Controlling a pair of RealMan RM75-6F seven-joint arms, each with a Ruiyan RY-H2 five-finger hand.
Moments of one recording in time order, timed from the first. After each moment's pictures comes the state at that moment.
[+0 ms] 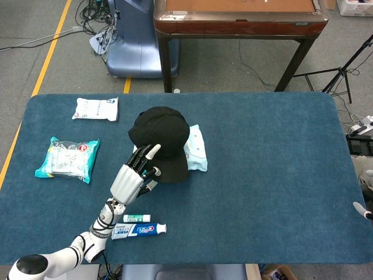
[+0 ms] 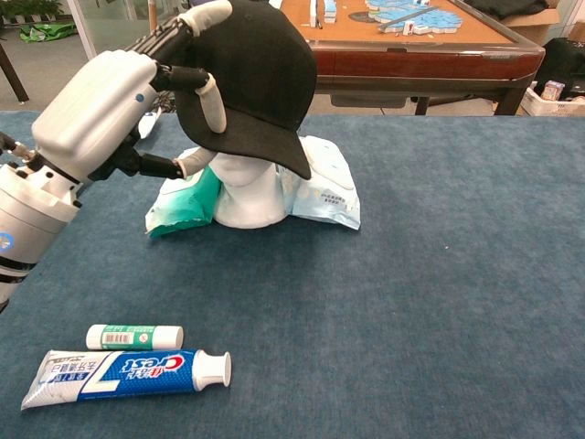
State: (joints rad) left arm -0.68 -1.95 -0.11 -0.82 1.71 1.70 -0.09; right arm -0.03 -0.91 0.12 -1.68 -1.39 1.55 -0.01
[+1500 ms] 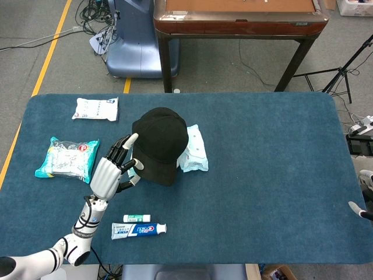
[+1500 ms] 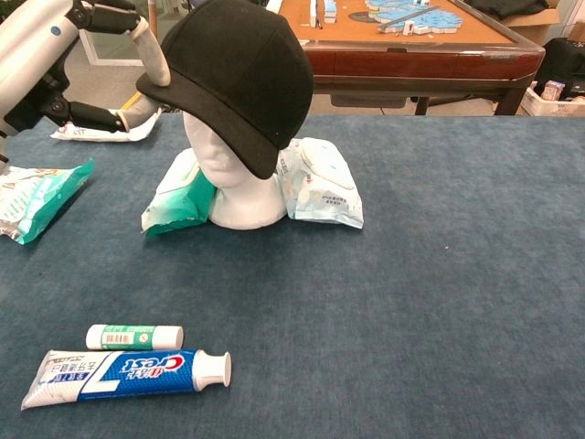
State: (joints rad) left arm -0.63 -1.74 -0.14 -1.13 1.69 1.66 -0.13; right arm -0.01 -0.93 0.11 -1.69 -1.37 1.52 -0.05
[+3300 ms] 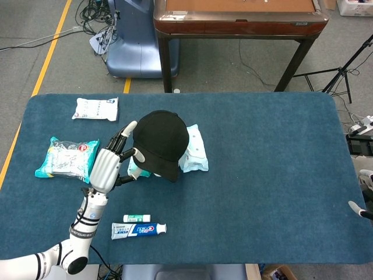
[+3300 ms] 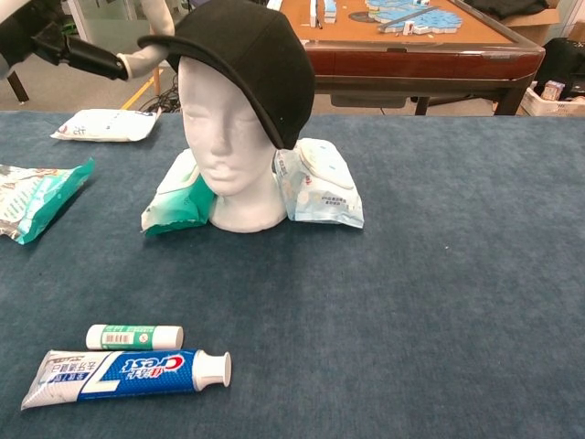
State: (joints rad) left arm -0.61 -1.56 -0.25 -1.59 1.53 1.45 0.01; right arm 0.00 -0.93 0.11 -1.68 -1.36 1.50 -0.06
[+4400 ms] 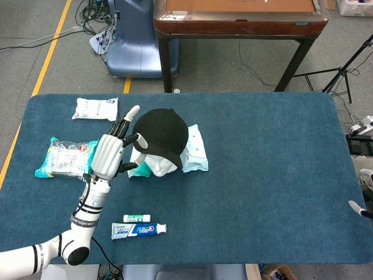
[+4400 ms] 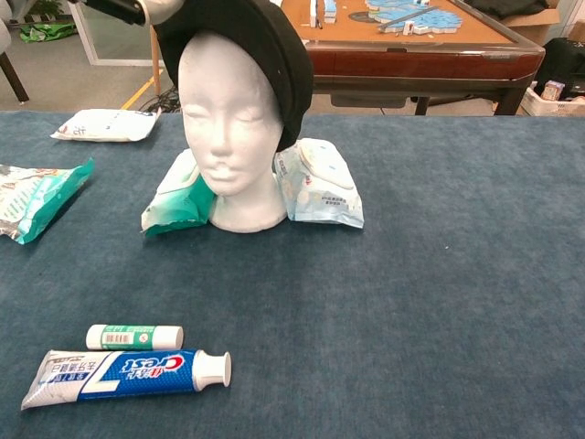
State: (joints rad) left arm -0.67 -1.49 -0.36 -1.70 1.39 1.34 0.10; right arm 0.01 -0.93 0.12 -1.68 -1.35 1.49 -0.05
